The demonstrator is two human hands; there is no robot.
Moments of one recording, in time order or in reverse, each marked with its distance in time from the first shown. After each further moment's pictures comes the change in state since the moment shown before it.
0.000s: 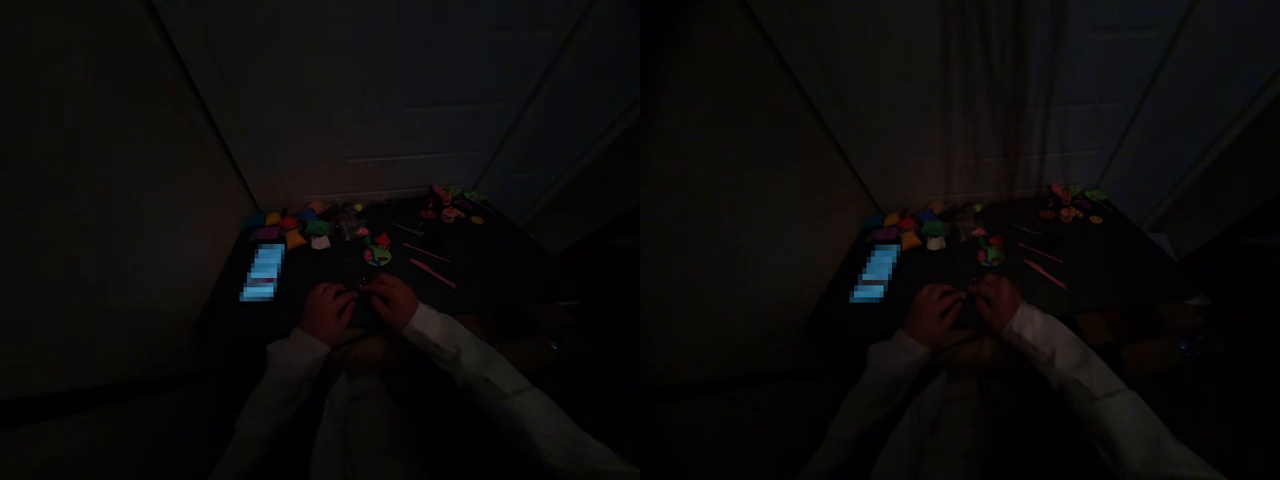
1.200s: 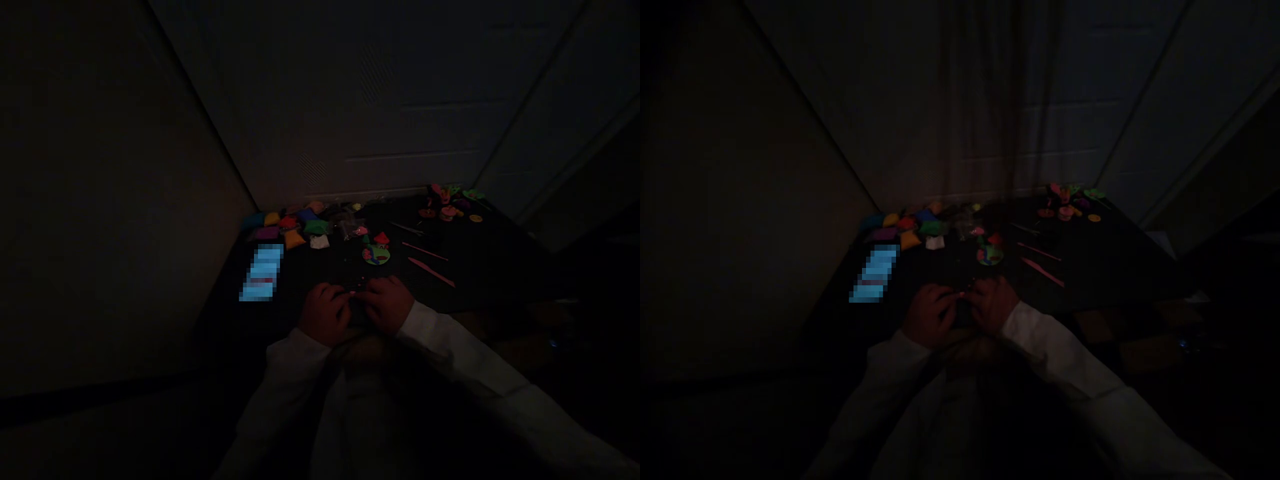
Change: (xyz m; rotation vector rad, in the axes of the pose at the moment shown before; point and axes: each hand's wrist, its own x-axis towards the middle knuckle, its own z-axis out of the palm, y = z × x) left_hand -0.001 -0.001 0.004 0.003 0.086 0.051; right_hand 0.000 -0.014 -0.004 -0.364 -0.232 -0.021
